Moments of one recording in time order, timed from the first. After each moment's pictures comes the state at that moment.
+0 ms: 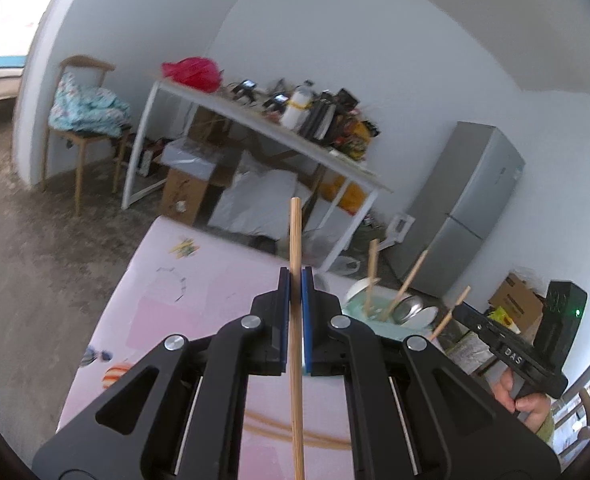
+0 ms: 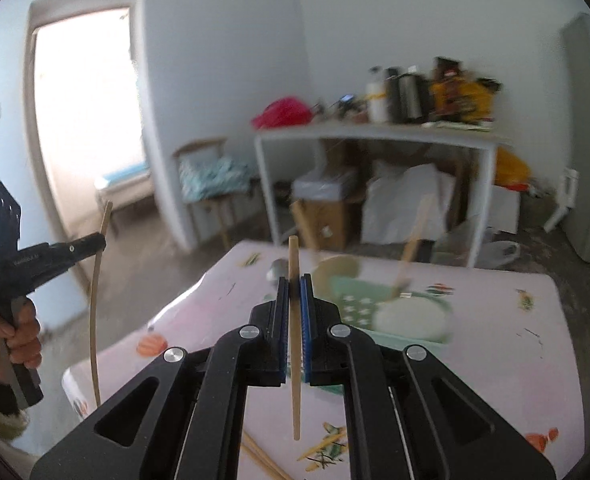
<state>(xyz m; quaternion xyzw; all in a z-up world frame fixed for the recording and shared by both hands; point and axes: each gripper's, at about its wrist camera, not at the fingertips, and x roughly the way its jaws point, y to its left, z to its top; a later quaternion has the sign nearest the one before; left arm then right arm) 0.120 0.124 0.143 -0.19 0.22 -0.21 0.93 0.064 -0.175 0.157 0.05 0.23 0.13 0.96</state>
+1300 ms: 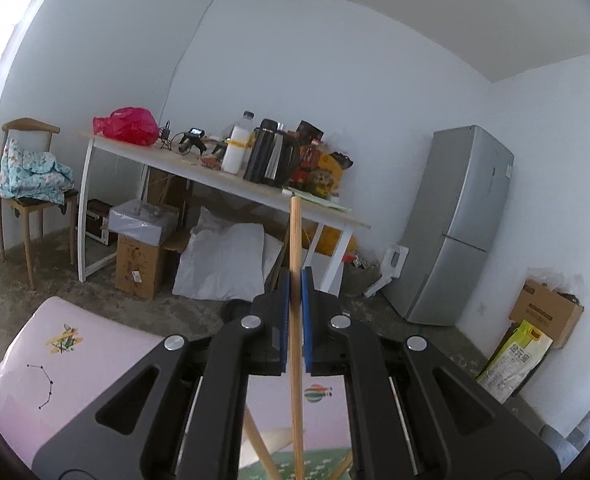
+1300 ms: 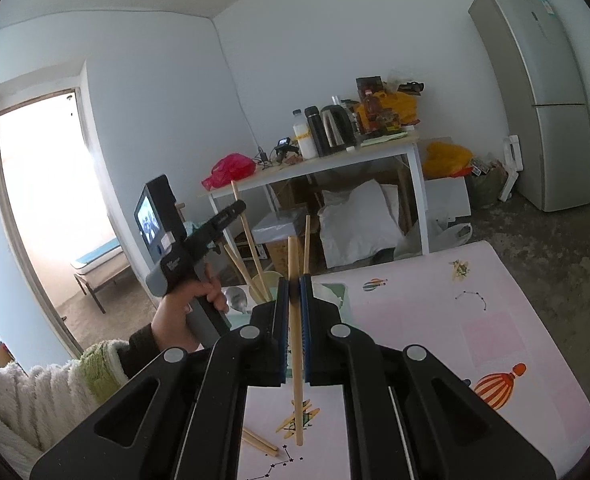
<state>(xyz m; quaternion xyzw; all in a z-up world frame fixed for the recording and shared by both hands) 0.260 -0.077 0.141 -0.14 0.12 -0.22 0.96 -0.024 -0.256 0.167 0.15 0.17 0.06 0.97</state>
